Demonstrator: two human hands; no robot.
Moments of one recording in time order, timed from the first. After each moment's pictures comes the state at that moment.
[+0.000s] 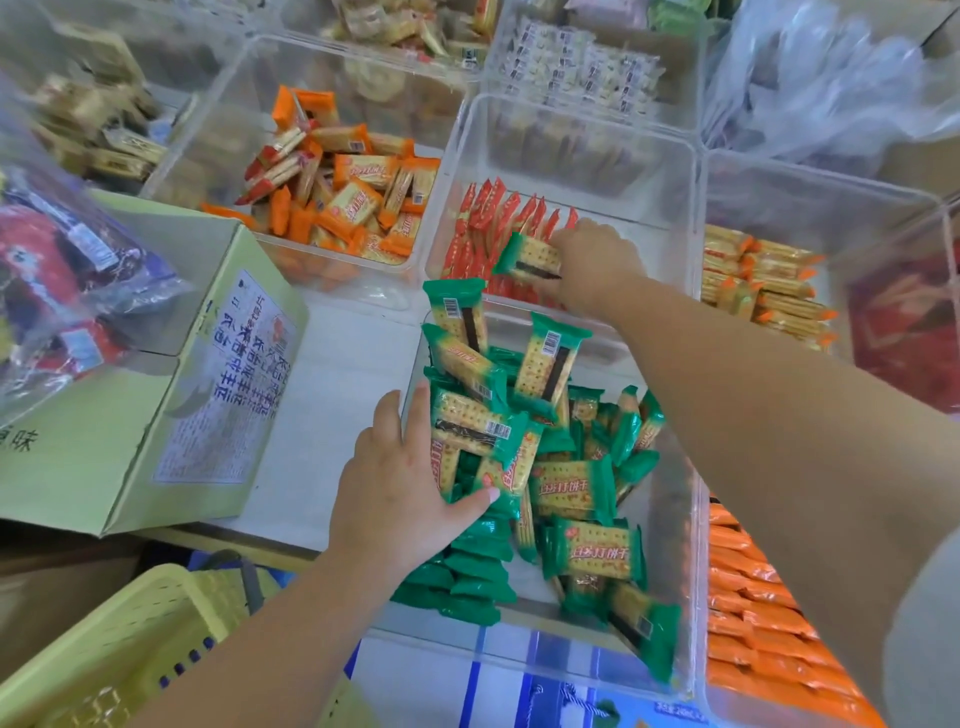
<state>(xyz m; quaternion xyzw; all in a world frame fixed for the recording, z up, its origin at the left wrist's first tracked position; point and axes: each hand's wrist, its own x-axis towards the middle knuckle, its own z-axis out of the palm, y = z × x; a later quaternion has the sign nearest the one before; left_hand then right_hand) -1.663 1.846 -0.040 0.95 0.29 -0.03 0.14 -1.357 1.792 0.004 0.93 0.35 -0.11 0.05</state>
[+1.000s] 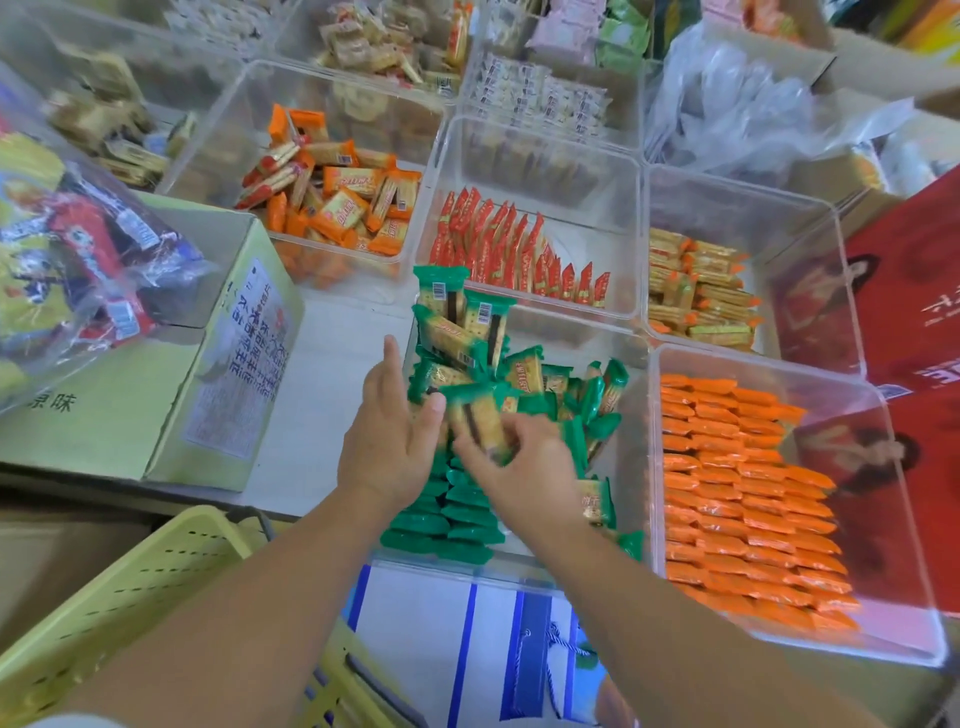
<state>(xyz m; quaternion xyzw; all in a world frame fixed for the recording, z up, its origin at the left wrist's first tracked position) -1.676 1.854 -0.034 0.87 0.27 0.10 0.40 -1.611 1.698 -0.003 0.90 0.17 -0.20 -0.36</state>
